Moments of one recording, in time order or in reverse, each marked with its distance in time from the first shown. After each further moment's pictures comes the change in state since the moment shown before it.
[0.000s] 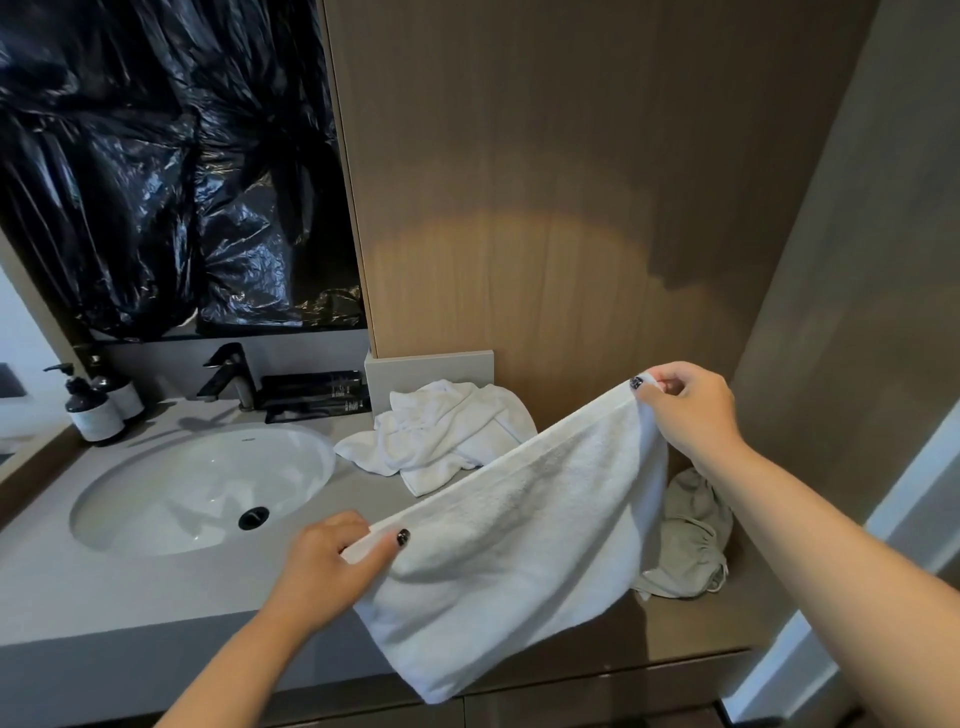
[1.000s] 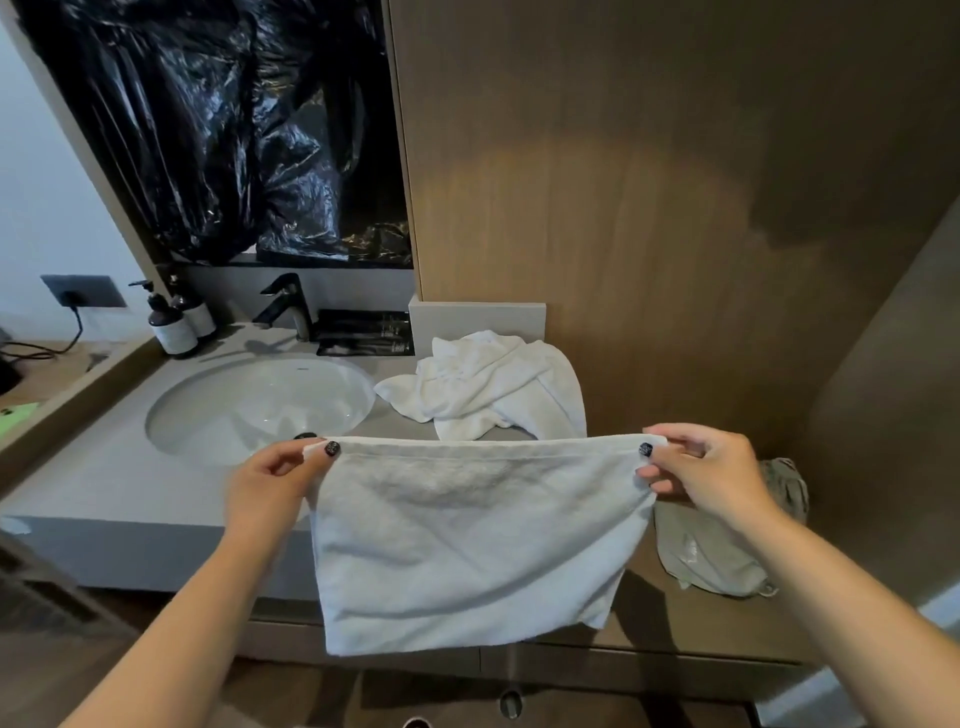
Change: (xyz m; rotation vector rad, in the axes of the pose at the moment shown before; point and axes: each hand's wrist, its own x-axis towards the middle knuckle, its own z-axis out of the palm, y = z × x) left_hand 0.003 -0.011 -0.015 -0.398 0.474 -0.557; right_hand -0.014 0.078 0.032 0.276 -0.418 0.233
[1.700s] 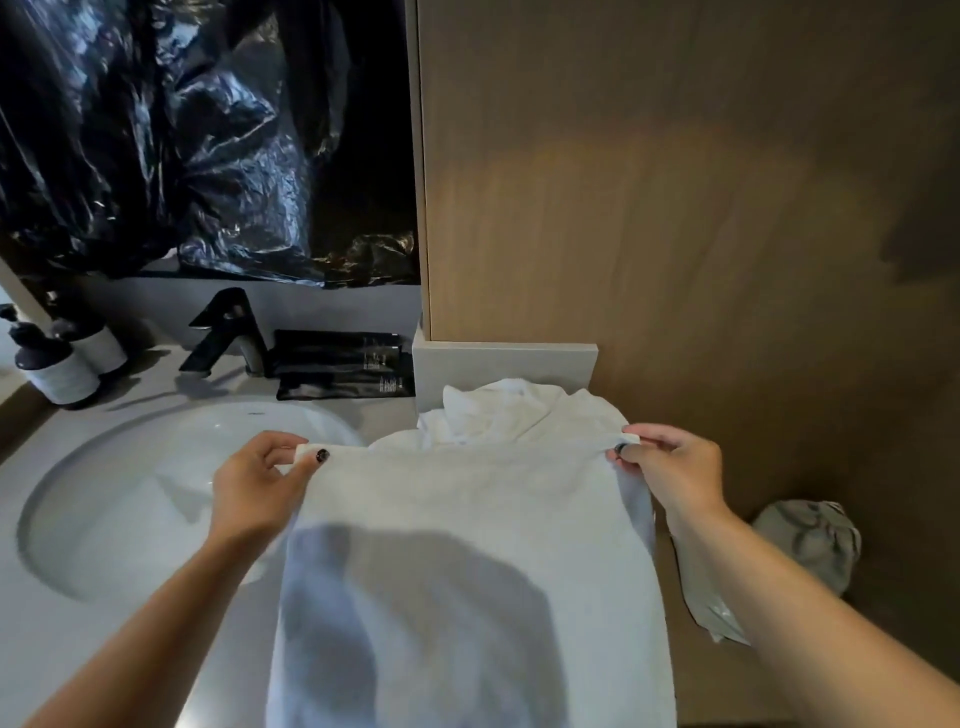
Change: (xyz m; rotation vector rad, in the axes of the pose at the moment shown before) left_hand 0.243 -0.041 0.032 0.381 -0.042 0.075; right_hand 0.167 -0.020 0.155 0.104 0.269 0.149
